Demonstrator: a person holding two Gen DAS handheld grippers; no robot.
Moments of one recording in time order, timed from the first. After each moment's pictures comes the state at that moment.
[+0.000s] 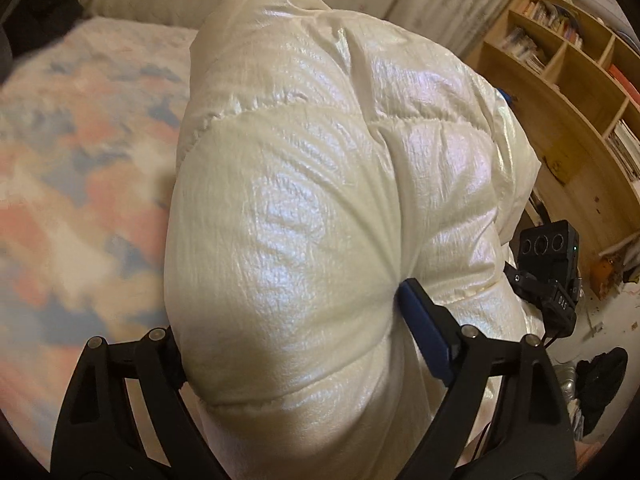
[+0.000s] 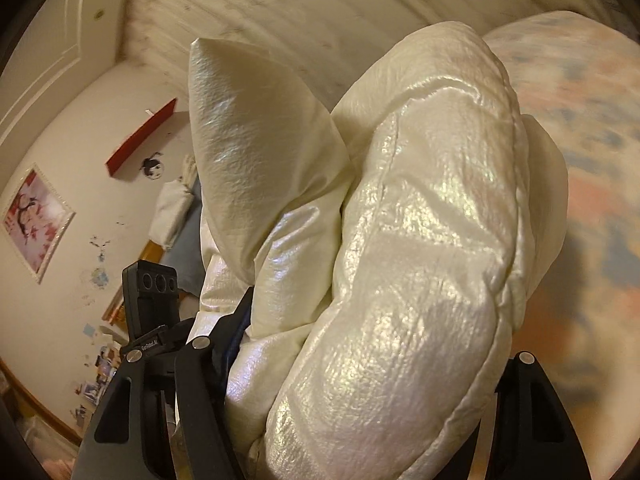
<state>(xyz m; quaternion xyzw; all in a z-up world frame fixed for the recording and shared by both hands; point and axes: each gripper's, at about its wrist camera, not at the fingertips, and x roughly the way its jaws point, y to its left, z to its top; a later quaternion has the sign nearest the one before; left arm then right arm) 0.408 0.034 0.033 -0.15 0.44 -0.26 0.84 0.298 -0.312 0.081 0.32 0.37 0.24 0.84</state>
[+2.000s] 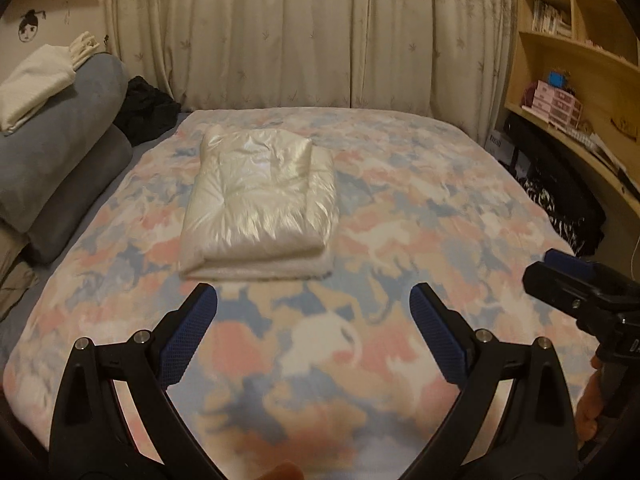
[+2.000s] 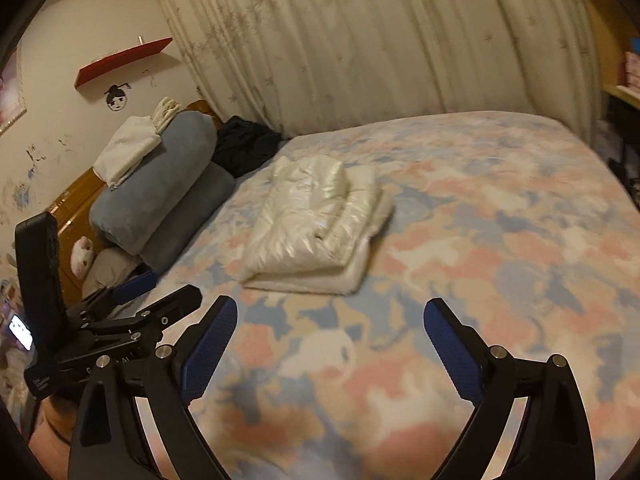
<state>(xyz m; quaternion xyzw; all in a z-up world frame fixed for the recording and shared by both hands) 0.165 0.011 0.152 0.01 0.35 -0.06 0.94 0.154 -0.185 0.229 0.11 0.36 0.10 0.92</state>
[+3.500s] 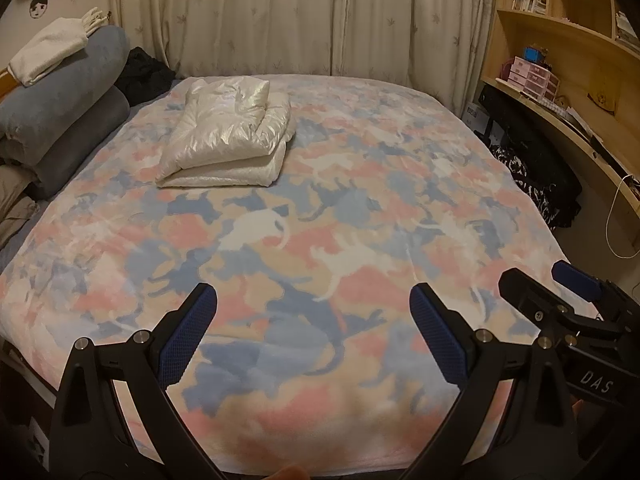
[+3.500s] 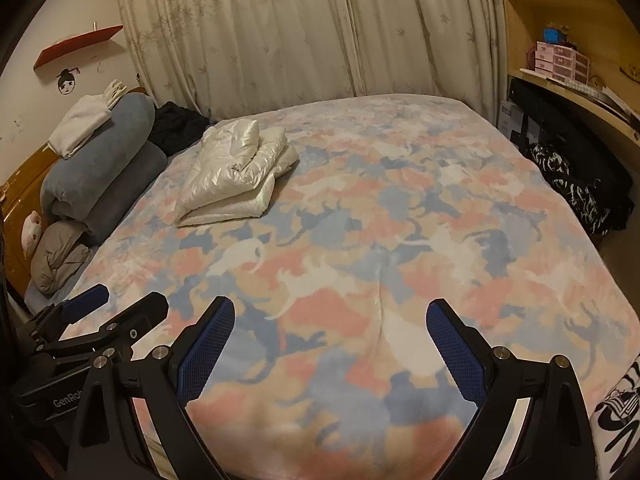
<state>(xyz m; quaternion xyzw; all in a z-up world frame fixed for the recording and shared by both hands) -0.028 -0.067 0.134 -0.01 0.39 -0.08 0.92 -0.146 -0.245 0.227 0.07 0.39 -0.04 0.92</state>
